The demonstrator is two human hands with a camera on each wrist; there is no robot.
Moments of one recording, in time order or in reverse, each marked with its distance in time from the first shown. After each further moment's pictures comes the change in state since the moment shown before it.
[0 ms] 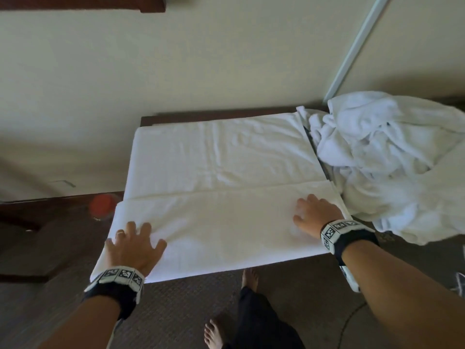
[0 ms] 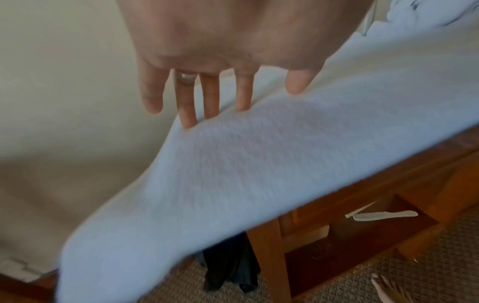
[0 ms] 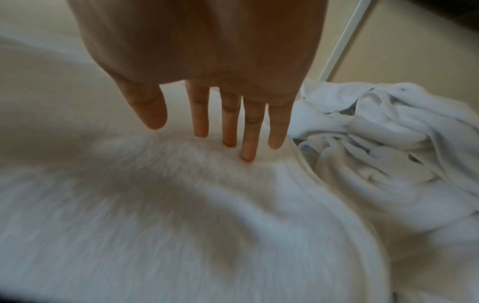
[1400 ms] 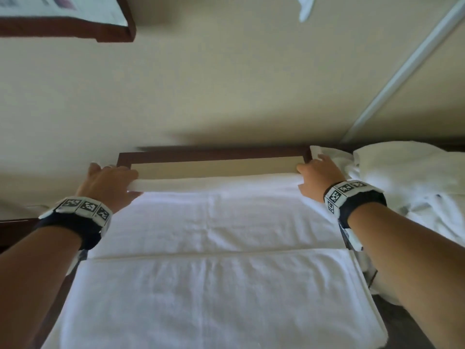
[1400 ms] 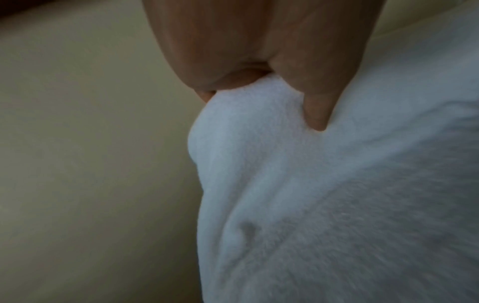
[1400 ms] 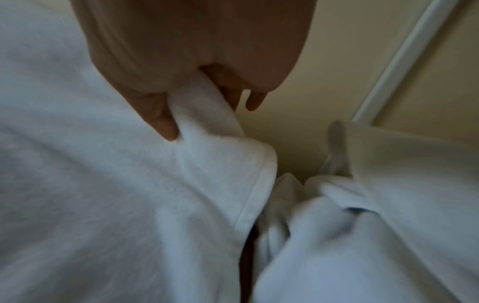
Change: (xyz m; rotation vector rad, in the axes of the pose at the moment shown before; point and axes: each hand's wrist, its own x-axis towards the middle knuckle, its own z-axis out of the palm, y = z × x) left_hand 0.273 0.035 -0.165 0.168 0.300 0.313; right_hand 0.234 0.024 -0.165 -0.230 0.243 -0.185
